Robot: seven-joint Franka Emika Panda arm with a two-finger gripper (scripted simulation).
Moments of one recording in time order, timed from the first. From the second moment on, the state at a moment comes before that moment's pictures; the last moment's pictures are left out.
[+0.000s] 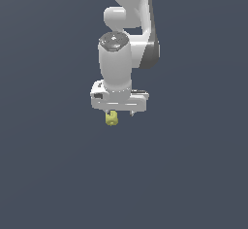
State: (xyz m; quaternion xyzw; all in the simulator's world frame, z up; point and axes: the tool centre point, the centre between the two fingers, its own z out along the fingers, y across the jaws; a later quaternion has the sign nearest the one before) arm 0.011 -0.017 0.185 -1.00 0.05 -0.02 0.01
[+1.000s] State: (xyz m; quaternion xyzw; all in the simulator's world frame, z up) arm 0.005 -0.028 0.182 -1.00 0.03 -0.02 0.01
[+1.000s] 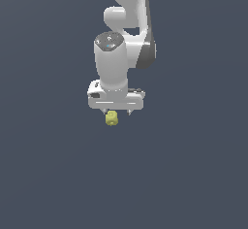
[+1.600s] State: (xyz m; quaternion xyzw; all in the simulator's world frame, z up) arm -0.043 -0.057 0.112 -1.00 -0.01 0.00 0.00
